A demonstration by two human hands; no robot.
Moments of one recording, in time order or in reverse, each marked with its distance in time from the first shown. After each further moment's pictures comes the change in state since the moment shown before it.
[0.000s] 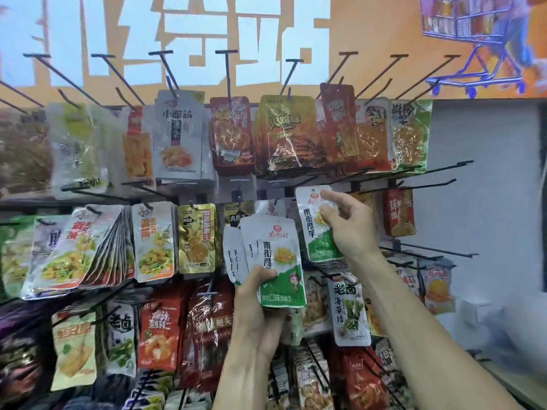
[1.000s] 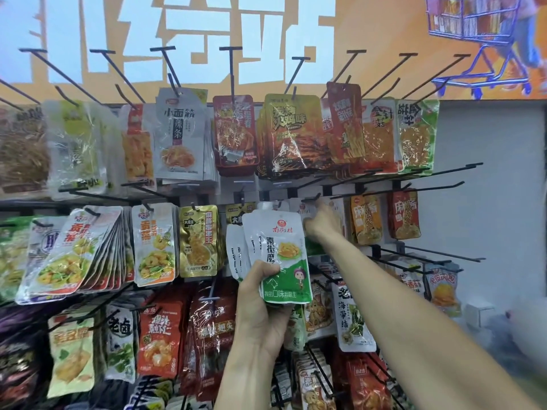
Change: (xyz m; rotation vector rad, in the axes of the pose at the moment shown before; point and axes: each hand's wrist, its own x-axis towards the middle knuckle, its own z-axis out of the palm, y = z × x) left_hand 0.004 0.011 0.010 -0.073 -0.043 -0.006; right_hand 0.057 0.028 0.057 -0.633 -0.090 0.189
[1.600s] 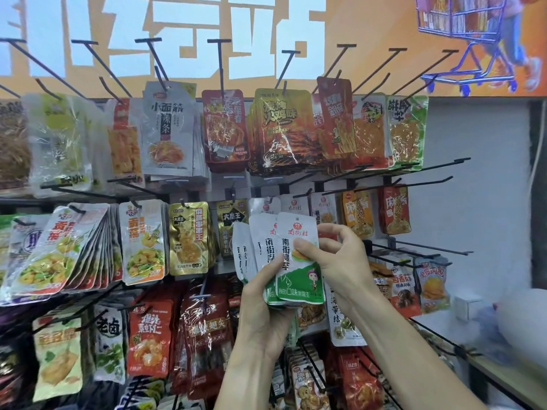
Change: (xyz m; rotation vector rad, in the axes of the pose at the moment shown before) left_hand 0.004 -0.018 -0.005 -0.008 -0.052 -0.050; right_hand -0.118 0.017 -0.037 0.914 -0.054 0.090
